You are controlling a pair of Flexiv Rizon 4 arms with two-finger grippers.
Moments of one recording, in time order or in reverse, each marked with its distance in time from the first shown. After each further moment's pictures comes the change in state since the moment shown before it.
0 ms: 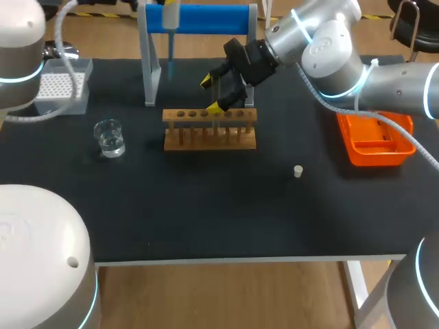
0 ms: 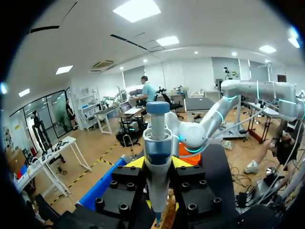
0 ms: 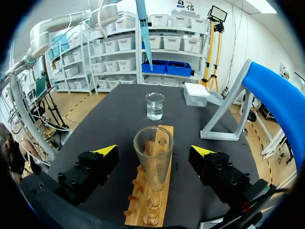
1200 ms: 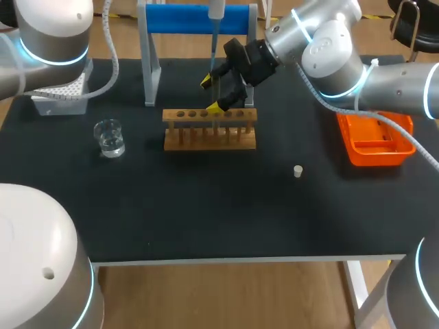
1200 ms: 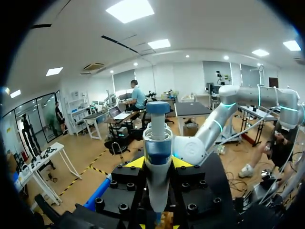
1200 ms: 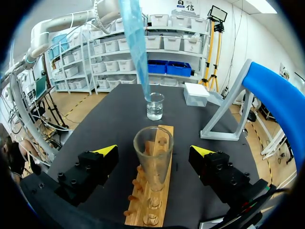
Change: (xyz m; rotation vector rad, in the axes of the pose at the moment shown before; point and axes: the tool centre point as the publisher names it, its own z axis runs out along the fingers) left arm 0.010 -0.036 0.073 0.038 0.097 0.004; right arm 0.000 0.000 0.000 0.000 0.000 0.000
